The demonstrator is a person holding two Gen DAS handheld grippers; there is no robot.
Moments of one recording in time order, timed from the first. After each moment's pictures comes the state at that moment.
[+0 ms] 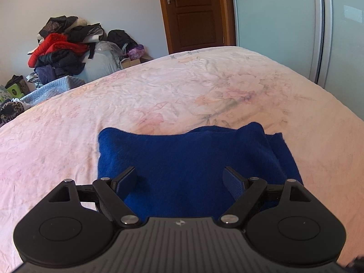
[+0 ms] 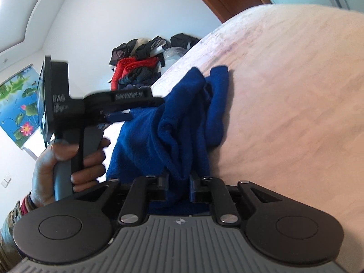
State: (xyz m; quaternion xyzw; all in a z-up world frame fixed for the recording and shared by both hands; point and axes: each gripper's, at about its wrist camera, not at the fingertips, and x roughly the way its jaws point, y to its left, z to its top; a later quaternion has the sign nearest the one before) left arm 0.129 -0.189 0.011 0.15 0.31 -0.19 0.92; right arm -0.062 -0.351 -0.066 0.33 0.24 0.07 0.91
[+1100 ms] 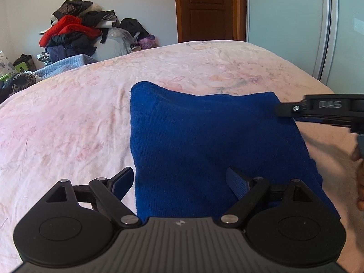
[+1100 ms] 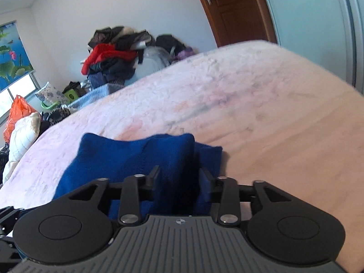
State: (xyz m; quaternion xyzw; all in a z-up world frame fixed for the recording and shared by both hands) left arm 0.086 -0.134 -0.006 0.10 0.34 -0.18 0.92; right arm 0.060 -0.363 -0.018 0.19 0.26 0.00 0.95
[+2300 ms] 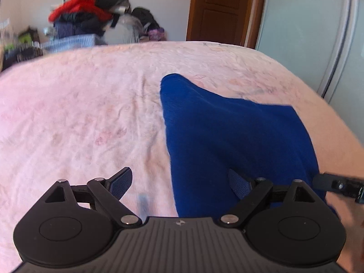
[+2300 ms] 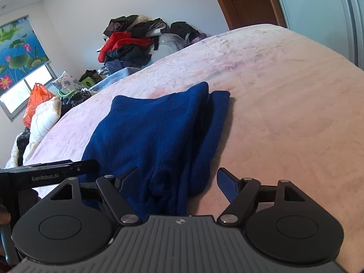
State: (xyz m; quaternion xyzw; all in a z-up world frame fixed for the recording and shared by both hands) left arm 0.113 -0.073 -0.005 0.00 0.37 -0.18 0.91; right arm 0.007 -0.357 -0.037 0.21 0.31 0.06 0.93
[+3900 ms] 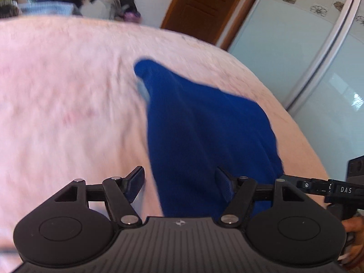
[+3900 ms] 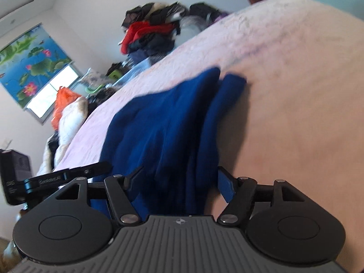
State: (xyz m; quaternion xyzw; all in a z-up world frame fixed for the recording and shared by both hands) left arm 0.118 -0.050 -0.031 -0.09 0.40 -0.29 0.86; right arm 0.034 -0.381 -0.048 0.28 0.33 0.18 0.88
